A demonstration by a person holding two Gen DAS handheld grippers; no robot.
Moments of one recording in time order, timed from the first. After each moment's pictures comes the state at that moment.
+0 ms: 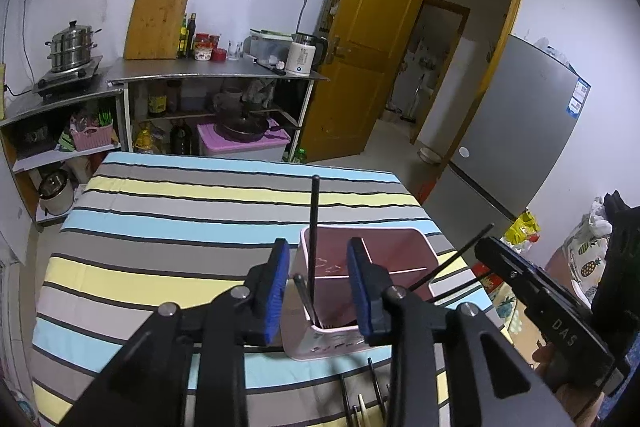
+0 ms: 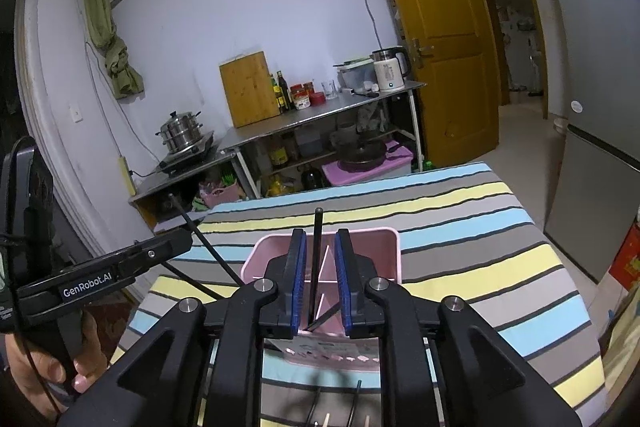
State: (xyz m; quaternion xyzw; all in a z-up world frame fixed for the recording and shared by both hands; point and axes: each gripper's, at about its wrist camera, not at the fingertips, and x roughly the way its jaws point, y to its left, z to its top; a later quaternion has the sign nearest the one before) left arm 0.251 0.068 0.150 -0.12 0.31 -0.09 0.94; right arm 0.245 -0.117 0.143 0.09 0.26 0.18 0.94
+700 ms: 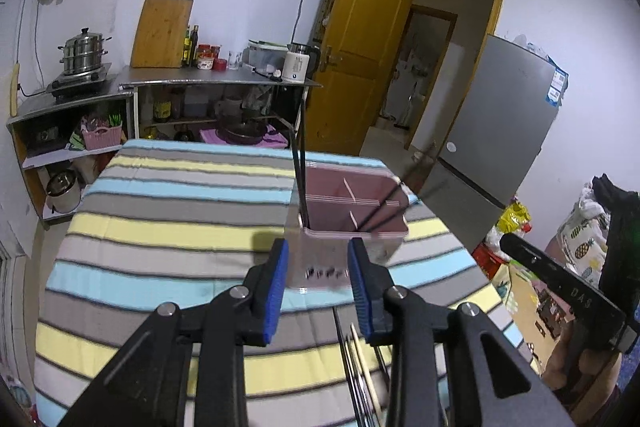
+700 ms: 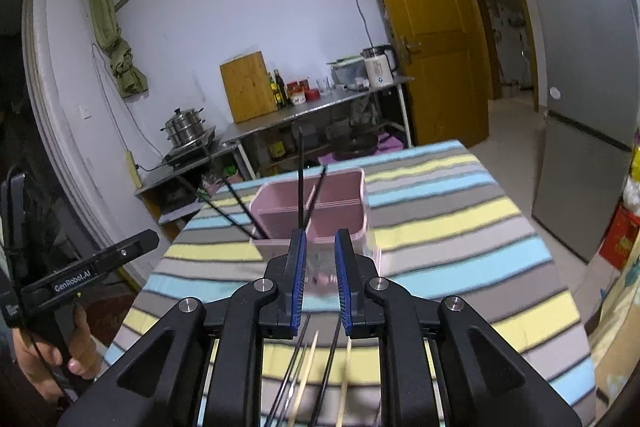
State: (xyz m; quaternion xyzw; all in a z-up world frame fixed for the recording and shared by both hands) left arm 0.147 0.065 0.127 -0.12 0.29 -0.09 0.95; right arm 0.146 -0.163 0.124 0.09 0.27 0.17 0.94
